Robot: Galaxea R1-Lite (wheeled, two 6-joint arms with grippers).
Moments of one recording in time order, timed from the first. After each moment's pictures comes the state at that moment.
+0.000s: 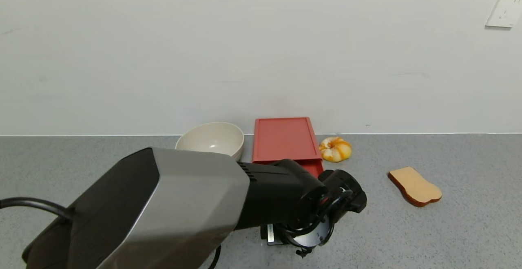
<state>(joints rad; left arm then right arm) -0.94 2.33 -1.76 0.72 0.45 -0.97 0.00 0.00 0.00 0.00 0.03 -0.01</state>
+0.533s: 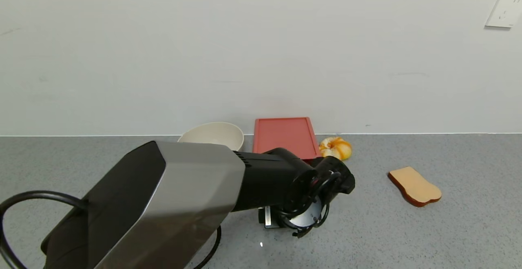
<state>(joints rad) -0.89 2.36 -1.84 0.72 0.47 -0.89 0.00 0.00 0.00 0.00 0.02 -0.01</state>
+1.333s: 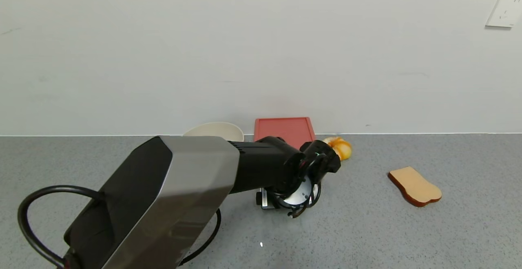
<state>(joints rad) -0.82 2.42 -1.95 0.70 0.46 -0.79 0.00 0.00 0.00 0.00 0.02 -0.01</state>
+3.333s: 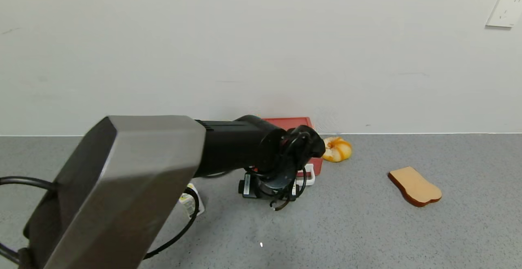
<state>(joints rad) -0.77 2.33 -1.95 0.84 0.46 -0.68 0.00 0.00 0.00 0.00 0.03 -0.01</state>
